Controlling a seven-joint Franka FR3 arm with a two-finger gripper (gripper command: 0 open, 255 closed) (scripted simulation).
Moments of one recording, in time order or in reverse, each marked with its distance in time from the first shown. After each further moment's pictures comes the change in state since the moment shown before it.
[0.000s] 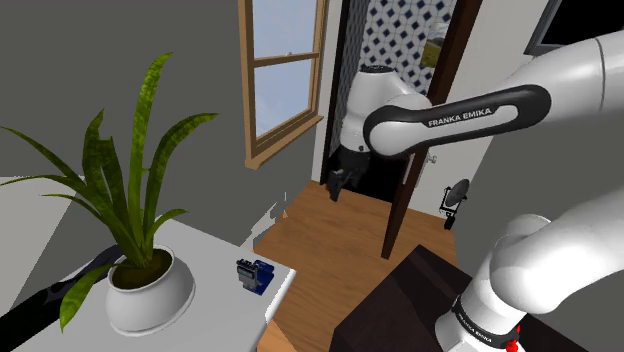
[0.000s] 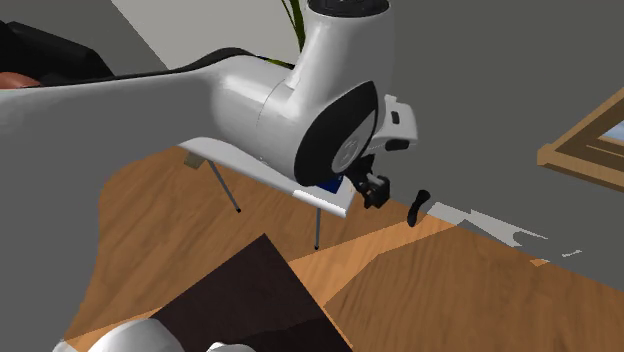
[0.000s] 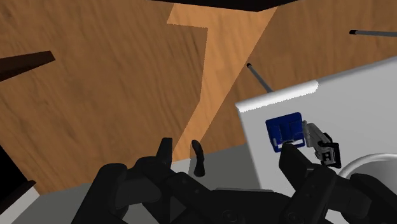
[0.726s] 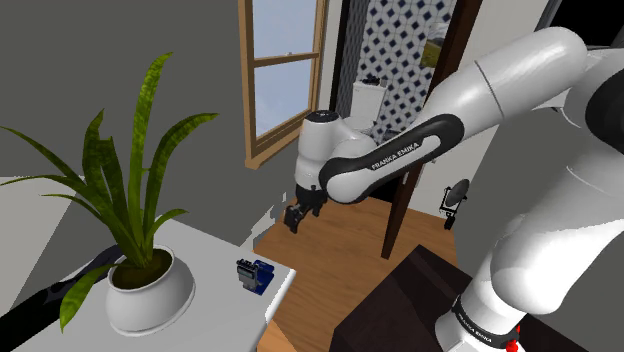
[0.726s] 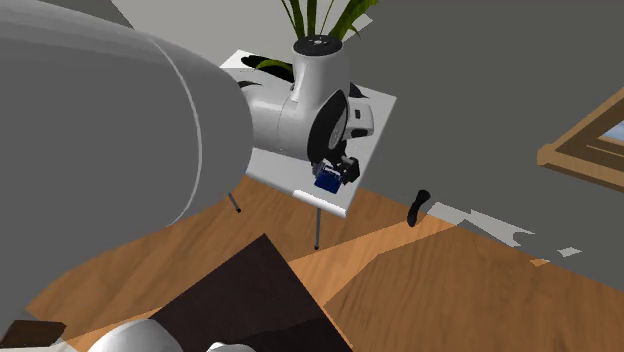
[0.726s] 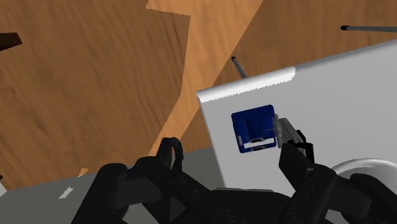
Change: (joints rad) arm 0.026 0.369 0.145 0.093 -0.077 0.265 0.198
